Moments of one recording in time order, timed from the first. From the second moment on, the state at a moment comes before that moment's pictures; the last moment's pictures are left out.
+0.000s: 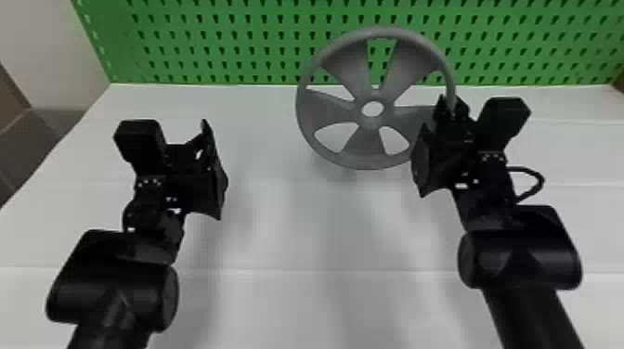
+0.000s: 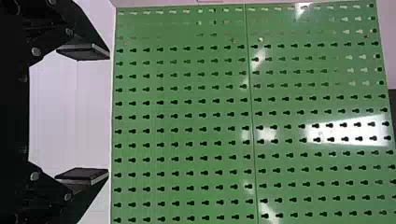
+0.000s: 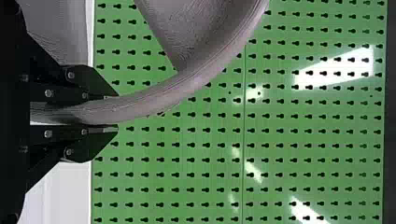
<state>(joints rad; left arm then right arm) -0.02 0.11 -0.06 -1.69 0.06 0.05 0.18 -0.23 0.00 -0.01 -1.41 -0.01 -0.07 -0.01</state>
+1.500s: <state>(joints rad) -0.02 0.11 -0.06 -1.68 0.06 0.05 0.18 -0.23 0.00 -0.01 -1.42 0.00 -0.07 -0.01</state>
